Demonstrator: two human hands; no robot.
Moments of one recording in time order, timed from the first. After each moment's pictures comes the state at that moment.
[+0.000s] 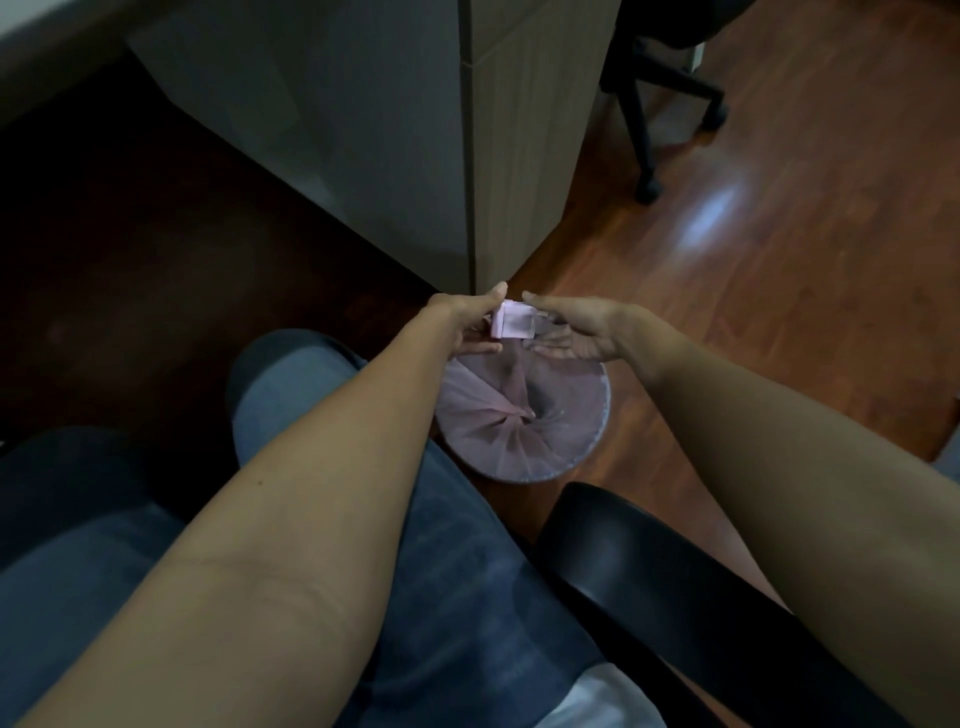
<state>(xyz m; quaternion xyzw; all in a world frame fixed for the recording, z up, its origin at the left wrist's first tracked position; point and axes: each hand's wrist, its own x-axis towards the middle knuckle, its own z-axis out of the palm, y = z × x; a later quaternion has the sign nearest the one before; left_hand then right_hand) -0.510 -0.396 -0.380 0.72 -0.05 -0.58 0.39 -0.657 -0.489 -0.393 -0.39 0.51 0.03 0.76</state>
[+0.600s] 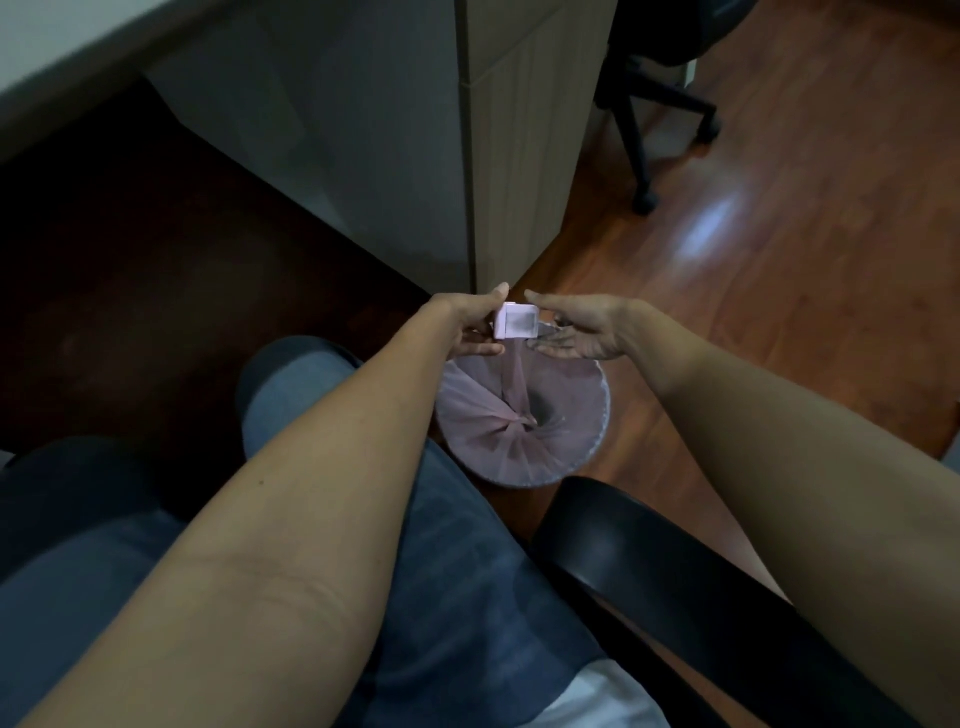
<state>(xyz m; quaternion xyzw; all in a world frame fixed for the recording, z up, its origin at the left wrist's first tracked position) -0.509 -0.398 -0.367 0.74 -0.09 -0.57 0.34 -0.659 -0.489 -0.372 -0.40 0.52 0.04 0.76</state>
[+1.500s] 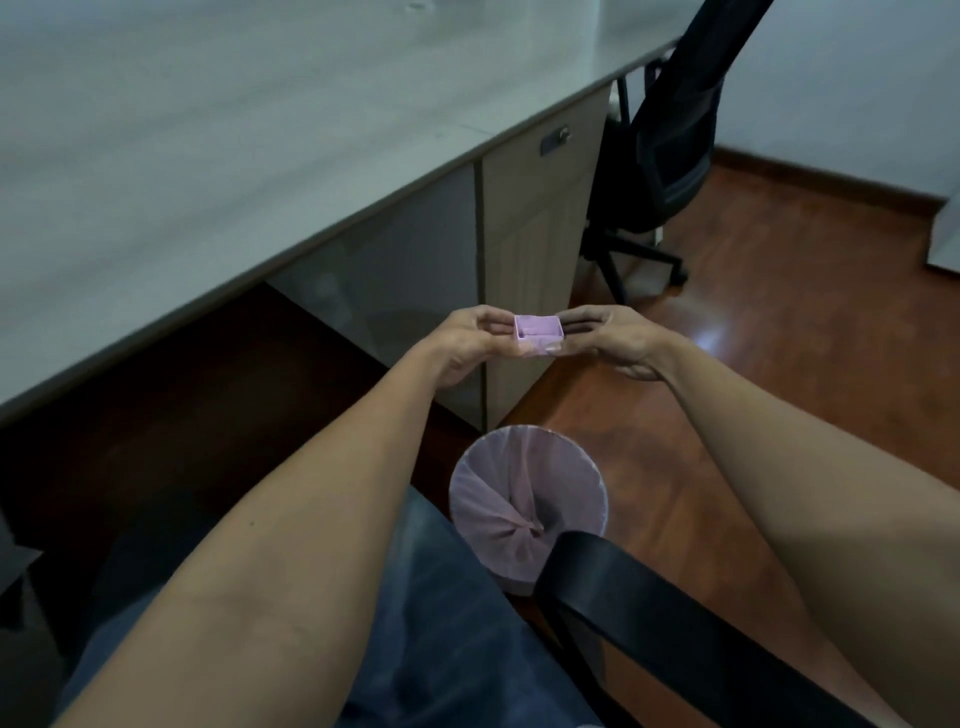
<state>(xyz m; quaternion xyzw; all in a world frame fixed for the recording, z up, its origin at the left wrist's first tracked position) -0.485 -0.395 -0.254 0.63 -0.34 -0.50 0.49 -0.679 -0.512 -0.243 -0.61 0.36 -0.15 0.69</state>
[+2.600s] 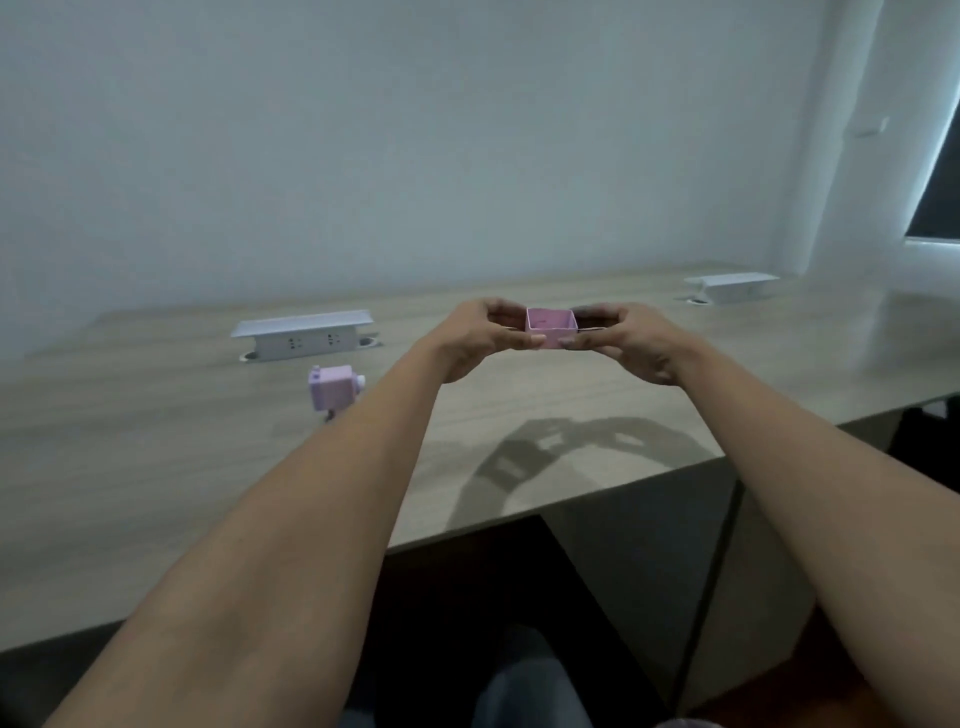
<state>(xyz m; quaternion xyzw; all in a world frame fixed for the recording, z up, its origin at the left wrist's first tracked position) -0.305 -0.191 0.054 0.69 -0.37 -0.17 0.60 -0.419 -0.394 0.052 -0.74 -0.02 -0.12 0.67</state>
